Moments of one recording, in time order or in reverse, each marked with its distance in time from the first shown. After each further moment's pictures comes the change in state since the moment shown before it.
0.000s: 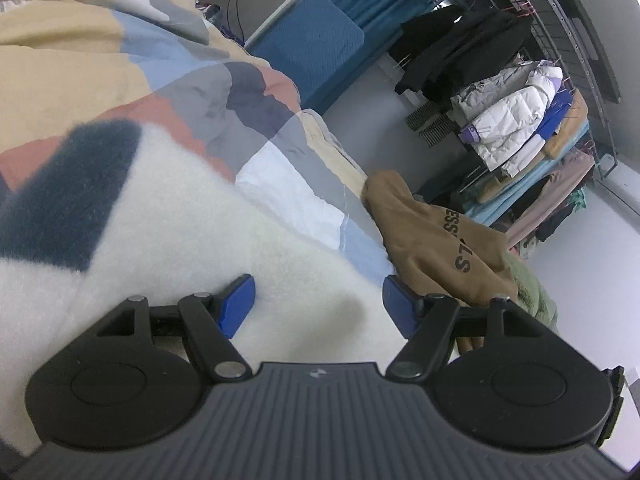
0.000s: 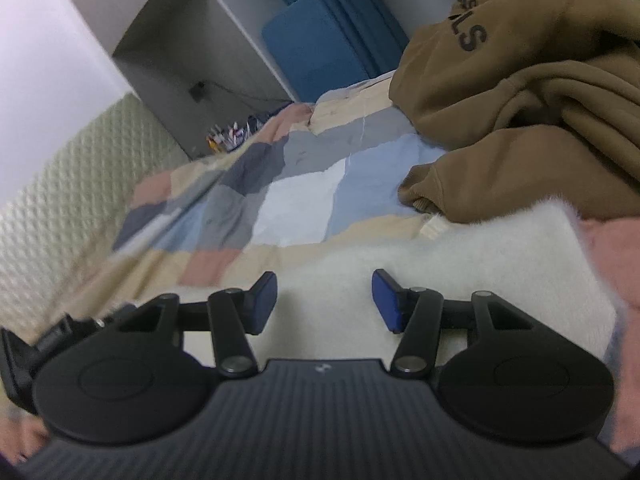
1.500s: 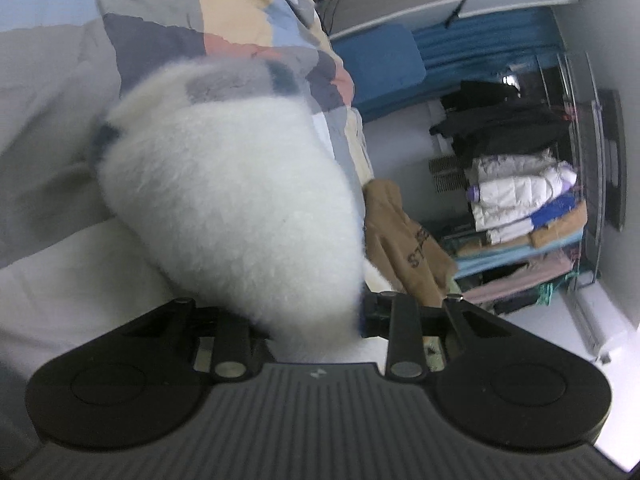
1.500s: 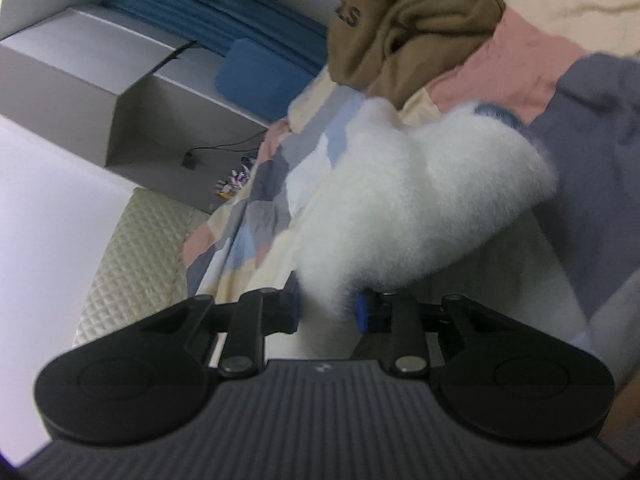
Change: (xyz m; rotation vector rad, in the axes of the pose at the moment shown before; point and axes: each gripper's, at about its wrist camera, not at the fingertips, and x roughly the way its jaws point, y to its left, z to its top) left arm -0.232 -0.015 -0.124 -0.436 0.001 -0.006; right arm -0.176 0.011 -0.112 0.505 -0.057 0.075
